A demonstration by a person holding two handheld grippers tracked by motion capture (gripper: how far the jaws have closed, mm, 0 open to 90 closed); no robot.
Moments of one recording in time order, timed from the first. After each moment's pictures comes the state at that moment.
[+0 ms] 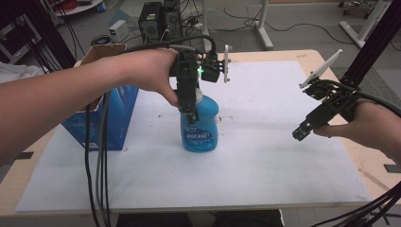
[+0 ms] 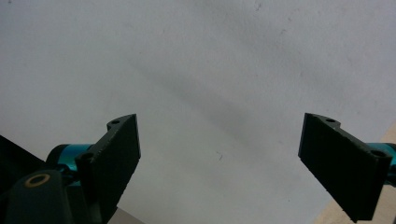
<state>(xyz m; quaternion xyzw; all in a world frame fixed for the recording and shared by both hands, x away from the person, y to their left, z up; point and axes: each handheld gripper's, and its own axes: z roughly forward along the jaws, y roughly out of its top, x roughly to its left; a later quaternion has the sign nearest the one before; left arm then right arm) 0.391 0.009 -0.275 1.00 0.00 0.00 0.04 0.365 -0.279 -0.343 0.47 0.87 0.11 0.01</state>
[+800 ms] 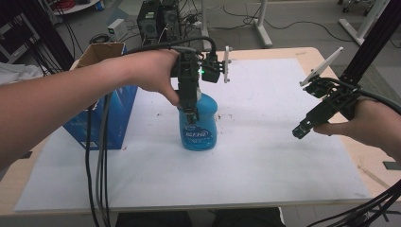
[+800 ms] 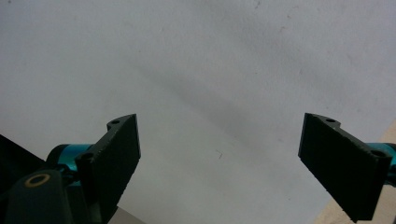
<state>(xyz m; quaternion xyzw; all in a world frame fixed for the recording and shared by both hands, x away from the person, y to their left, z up) 0.396 0.005 -0.283 1.00 0.00 -0.01 0.04 0.364 -0.281 -0.344 0.48 0.87 0.11 0.01</state>
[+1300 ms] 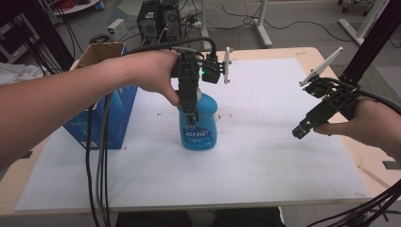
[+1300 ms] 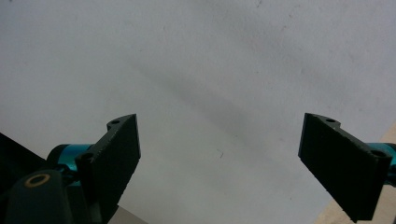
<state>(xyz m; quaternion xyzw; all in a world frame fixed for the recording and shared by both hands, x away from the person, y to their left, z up) 0.395 0.004 -0.284 1.00 0.00 -0.02 0.03 0.364 -0.281 -0.344 0.47 0.87 0.11 0.01</state>
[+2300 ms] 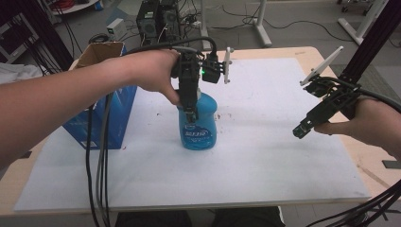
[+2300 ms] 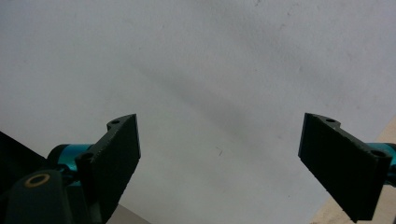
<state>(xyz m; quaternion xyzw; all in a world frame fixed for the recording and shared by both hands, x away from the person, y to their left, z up) 0.395 0.002 -0.284 1.00 0.00 -0.01 0.02 0.363 -0.282 -0.342 0.48 0.87 0.11 0.01</state>
